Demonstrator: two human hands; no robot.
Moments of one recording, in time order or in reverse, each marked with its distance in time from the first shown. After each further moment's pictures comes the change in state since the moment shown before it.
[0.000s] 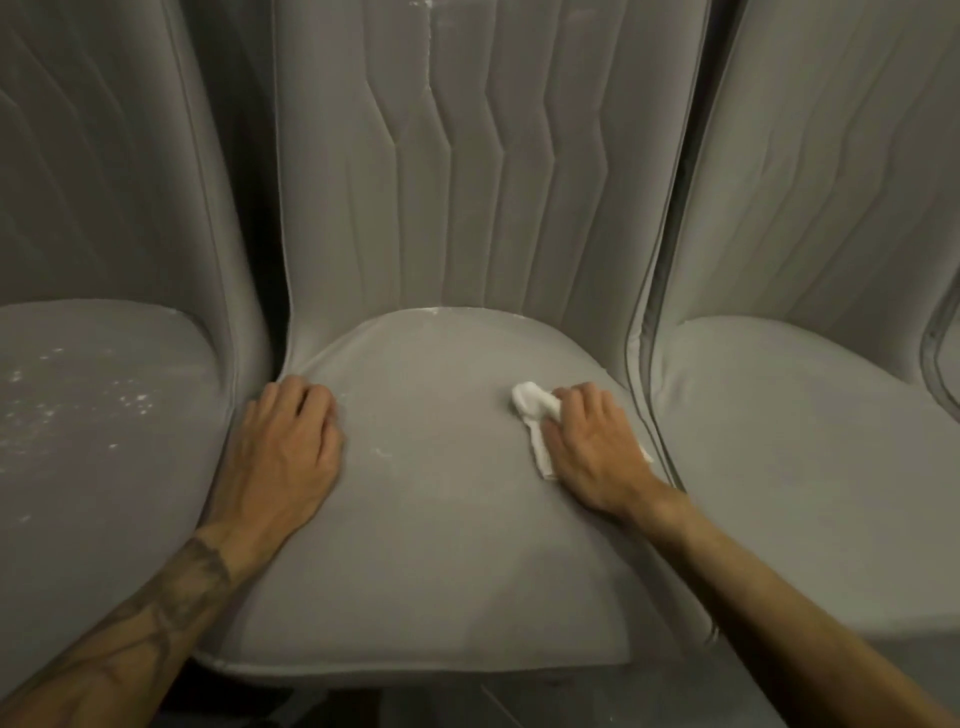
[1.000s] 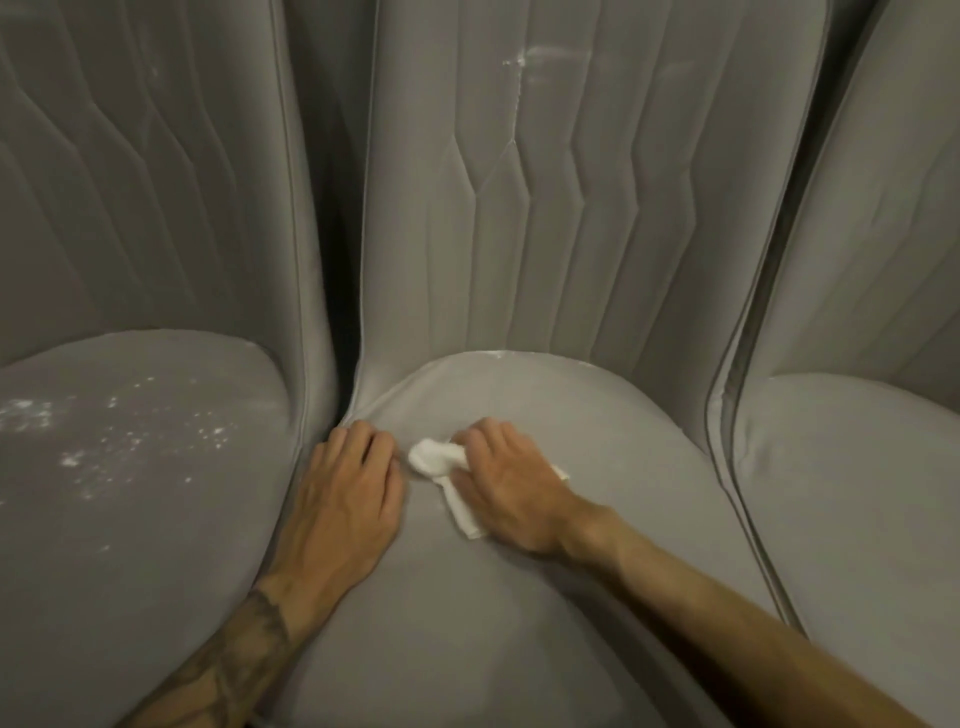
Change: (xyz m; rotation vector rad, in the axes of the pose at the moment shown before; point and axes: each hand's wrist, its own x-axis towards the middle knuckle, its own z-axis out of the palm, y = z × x) left_hand 0.000 -0.005 0.009 -0.011 0.070 0.011; right_hand 0.070 -0.108 0.036 0.222 -0.036 -0.474
